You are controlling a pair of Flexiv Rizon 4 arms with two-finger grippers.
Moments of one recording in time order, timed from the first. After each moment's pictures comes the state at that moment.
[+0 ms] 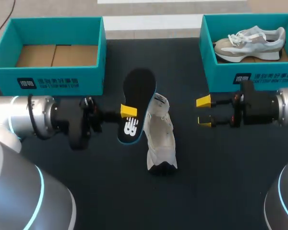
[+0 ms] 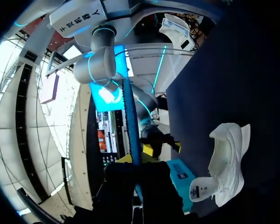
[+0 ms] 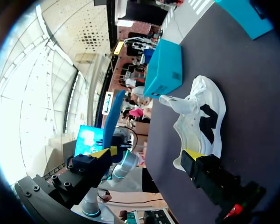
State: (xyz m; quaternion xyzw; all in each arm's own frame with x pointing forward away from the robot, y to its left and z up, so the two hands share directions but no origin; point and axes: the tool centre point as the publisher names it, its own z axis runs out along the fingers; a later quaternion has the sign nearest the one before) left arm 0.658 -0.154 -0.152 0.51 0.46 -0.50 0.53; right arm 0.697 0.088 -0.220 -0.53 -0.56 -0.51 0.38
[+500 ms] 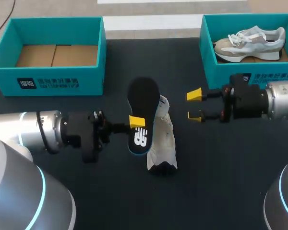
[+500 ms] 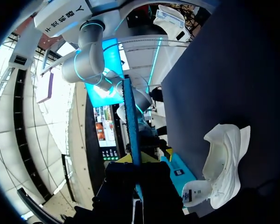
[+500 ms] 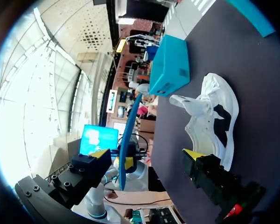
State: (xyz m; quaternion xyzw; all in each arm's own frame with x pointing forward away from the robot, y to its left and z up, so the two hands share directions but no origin) left arm 0.648 -0.173 -0.178 0.51 0.47 -0.46 0.55; right arm 0.708 0.119 -0.203 -0.52 -0.55 -0.50 0.41
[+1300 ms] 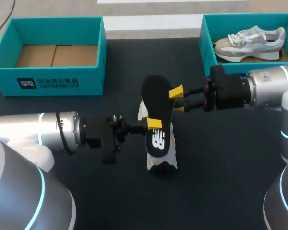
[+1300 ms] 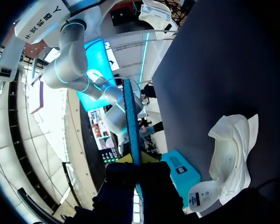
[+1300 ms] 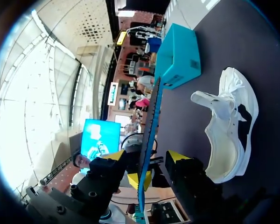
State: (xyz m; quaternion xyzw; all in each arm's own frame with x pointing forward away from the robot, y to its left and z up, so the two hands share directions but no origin) left arm 0.653 -0.214 -0.189 0.54 0.46 -0.42 0.57; right arm 0.711 0.162 -0.183 -0.50 -0.57 -0.49 0.44
